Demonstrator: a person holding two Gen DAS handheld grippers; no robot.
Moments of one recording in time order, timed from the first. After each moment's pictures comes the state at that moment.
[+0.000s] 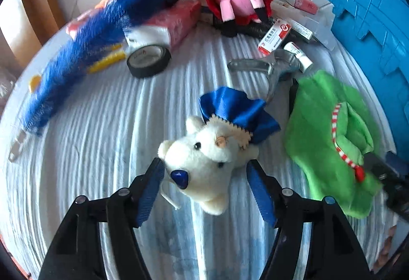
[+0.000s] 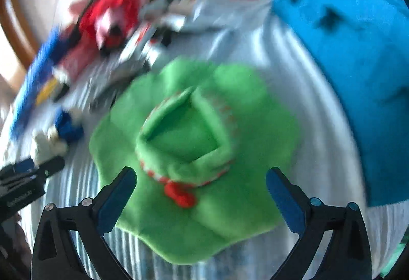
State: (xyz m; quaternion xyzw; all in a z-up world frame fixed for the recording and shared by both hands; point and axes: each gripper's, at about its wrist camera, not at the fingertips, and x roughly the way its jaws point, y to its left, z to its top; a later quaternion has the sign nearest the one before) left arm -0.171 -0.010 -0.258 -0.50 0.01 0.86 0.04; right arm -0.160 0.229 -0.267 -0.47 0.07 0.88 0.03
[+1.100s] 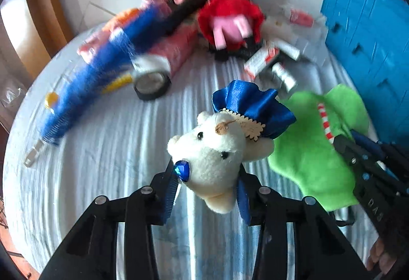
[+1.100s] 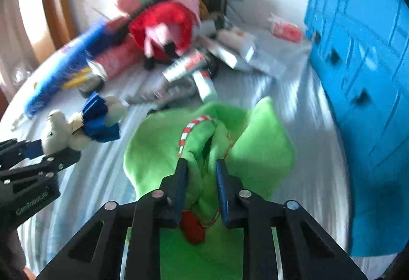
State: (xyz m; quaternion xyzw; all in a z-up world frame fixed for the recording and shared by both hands) left arm -0.136 -0.002 -0.211 -0.48 0.01 0.88 0.03; right arm -0.175 0.181 -0.235 -0.43 -0.05 0.90 -0.06
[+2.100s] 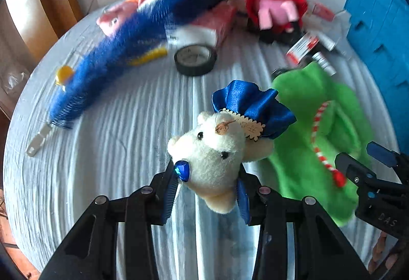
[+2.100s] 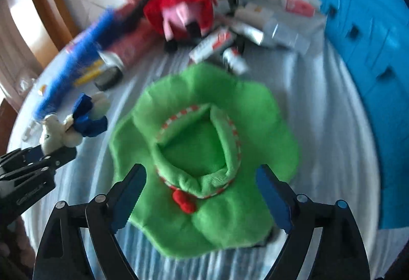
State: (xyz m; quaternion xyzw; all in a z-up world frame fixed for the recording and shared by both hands) left arm -0.167 -0.060 -0.265 -0.52 0.00 0.85 0.00; right arm -0.195 0.142 -0.271 -0.50 0.01 0.86 -0.06
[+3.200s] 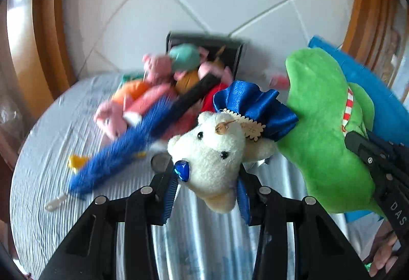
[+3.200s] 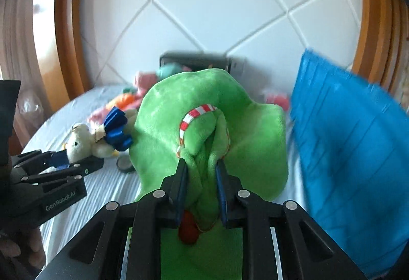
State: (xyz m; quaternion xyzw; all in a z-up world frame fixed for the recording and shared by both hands) left arm -0.154 -0.035 -0.093 -0.36 -0.04 0.93 0.08; right arm -0.157 0.134 -0.080 -0.31 -0.05 0.95 -0.04
